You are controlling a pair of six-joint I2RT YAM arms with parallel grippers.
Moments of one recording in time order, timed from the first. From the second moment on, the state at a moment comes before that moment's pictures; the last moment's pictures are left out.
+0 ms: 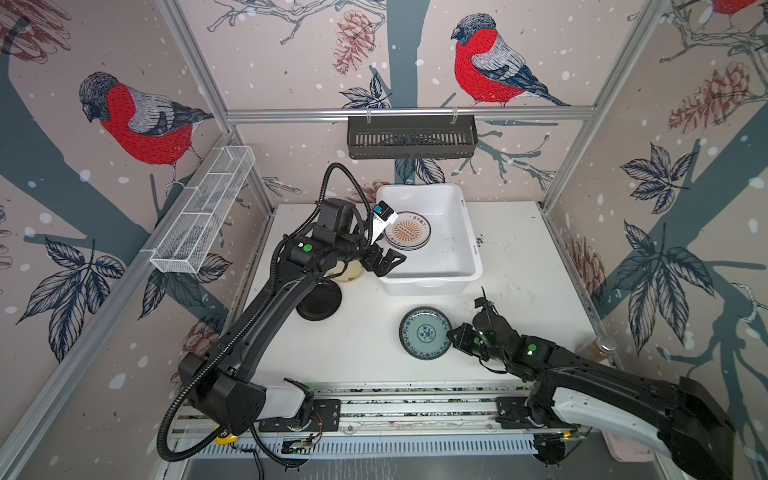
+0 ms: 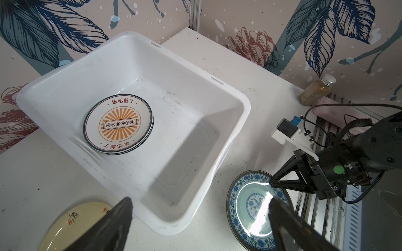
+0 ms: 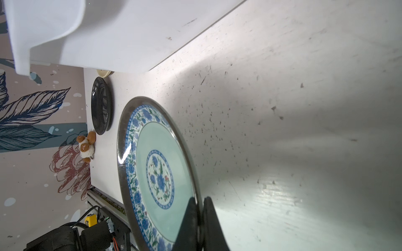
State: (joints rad) left arm -0.46 1.36 1.44 -0.72 0.51 0.22; right arm 0.92 0.90 0.37 -0.21 -0.01 1.15
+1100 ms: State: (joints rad) left arm -0.40 1.31 1.43 -0.72 0.49 0.21; right arm 0.91 0.94 0.77 -0.46 -0.10 0.93
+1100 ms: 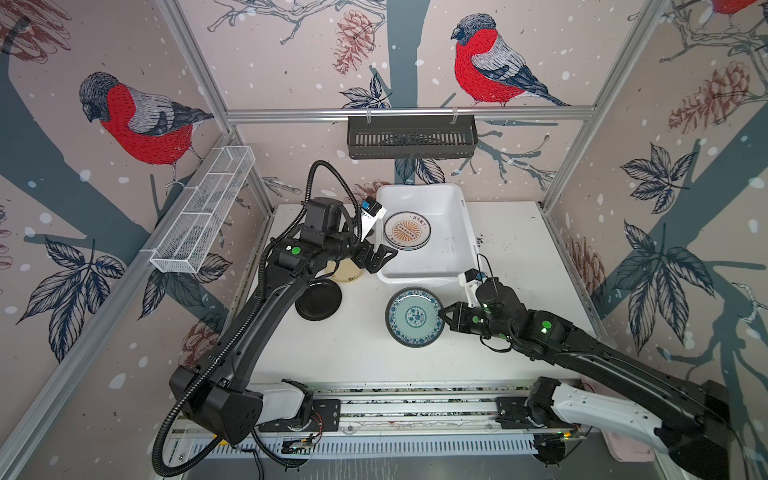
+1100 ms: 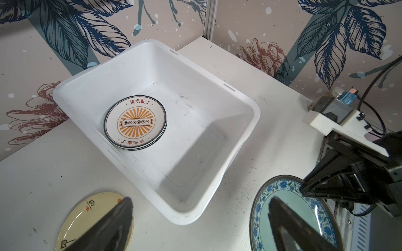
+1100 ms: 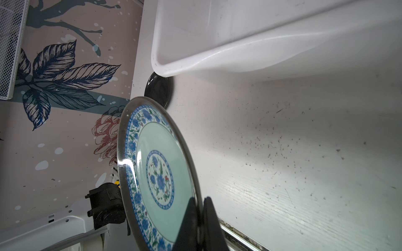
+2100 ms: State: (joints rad) left arm -0.40 1.36 1.56 -0.75 0.38 0.26; right arm 0.38 1.40 1.21 -0.54 -0.34 0.52
